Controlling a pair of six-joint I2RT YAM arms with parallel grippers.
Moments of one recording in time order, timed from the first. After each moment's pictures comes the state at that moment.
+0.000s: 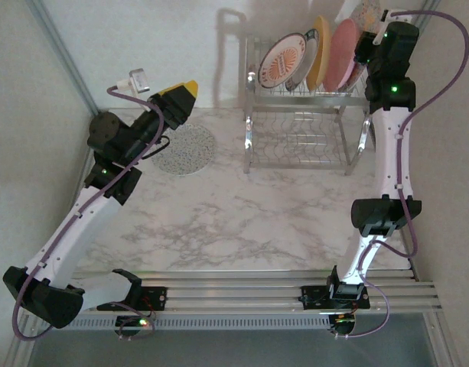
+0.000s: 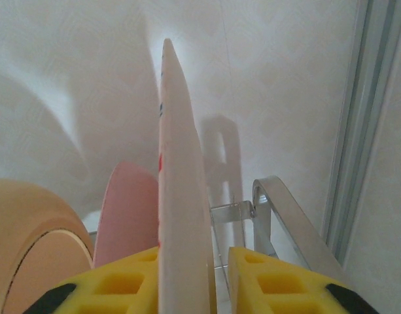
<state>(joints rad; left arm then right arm) -0.40 1.19 1.30 0.25 0.31 -0.82 -0.01 1.89 2.39 -0.60 0.10 0.14</state>
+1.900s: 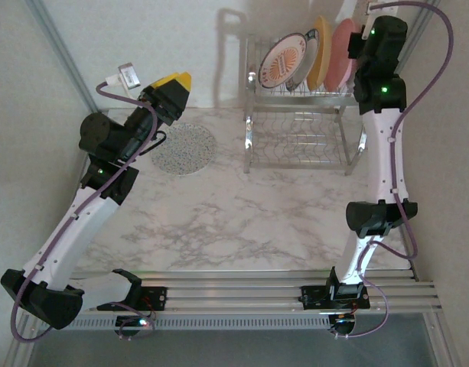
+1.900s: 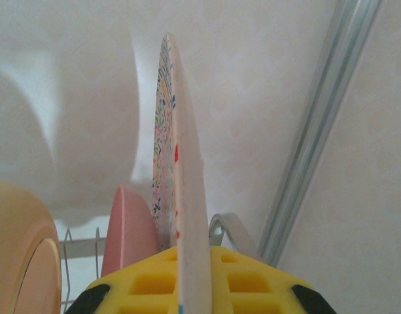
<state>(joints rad) -0.40 1.18 1.33 0.31 0.30 -0.82 0.09 1.88 2.46 -0.57 0.36 -0.15</state>
